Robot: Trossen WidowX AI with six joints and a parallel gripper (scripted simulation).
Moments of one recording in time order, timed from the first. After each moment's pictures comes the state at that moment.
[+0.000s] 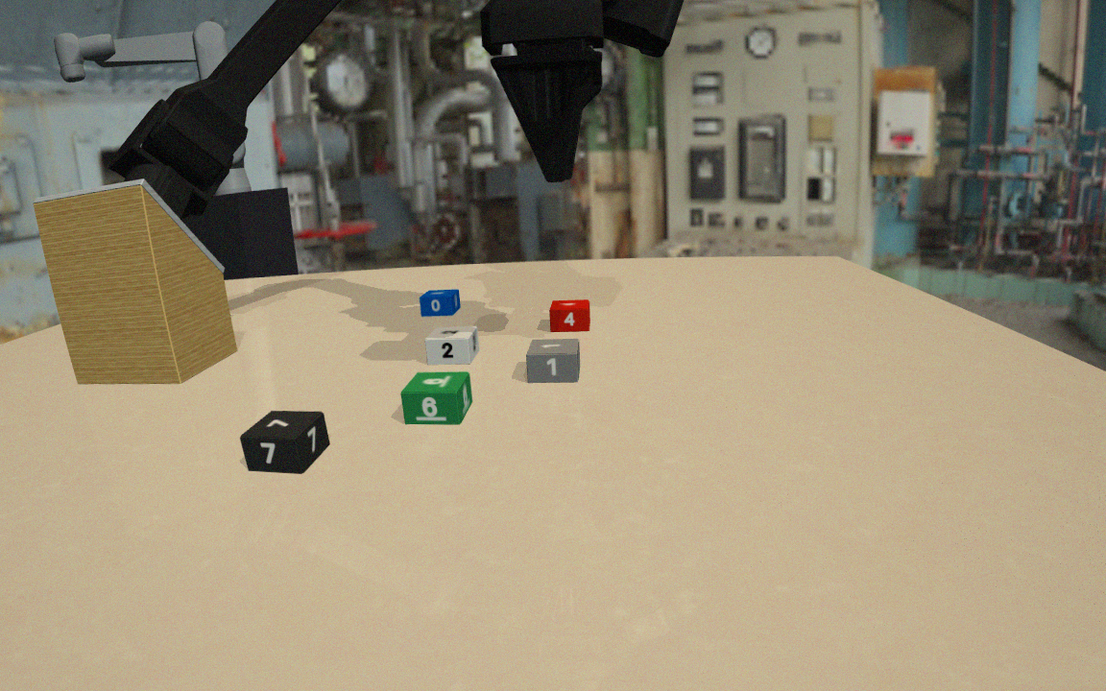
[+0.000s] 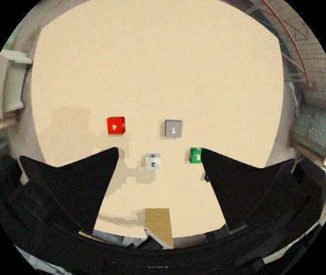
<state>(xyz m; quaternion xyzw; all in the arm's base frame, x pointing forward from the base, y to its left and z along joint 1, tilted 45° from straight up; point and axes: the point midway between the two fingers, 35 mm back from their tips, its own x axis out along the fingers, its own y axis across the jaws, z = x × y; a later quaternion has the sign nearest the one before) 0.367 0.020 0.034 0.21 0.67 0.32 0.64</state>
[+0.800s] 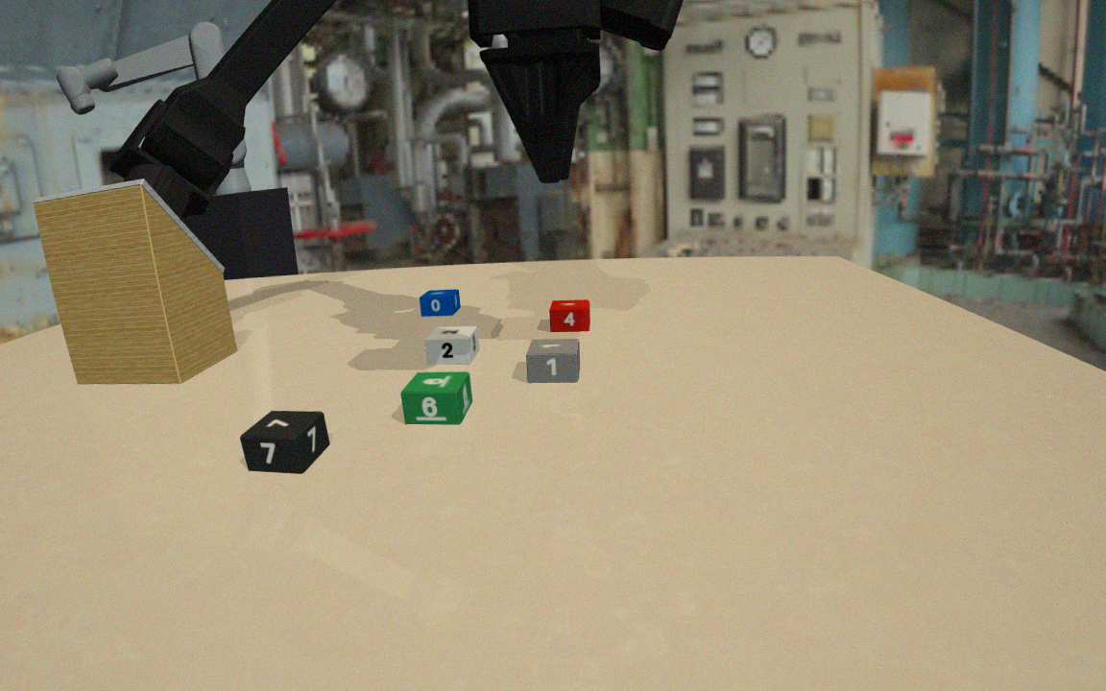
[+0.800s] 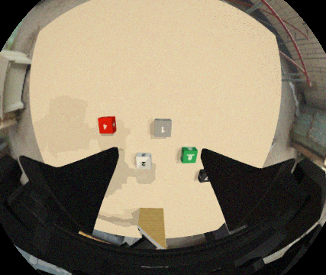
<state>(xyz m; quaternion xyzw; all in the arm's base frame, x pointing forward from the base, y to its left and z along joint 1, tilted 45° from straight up) 0.368 0.004 0.019 0.21 0.67 0.32 0.64</state>
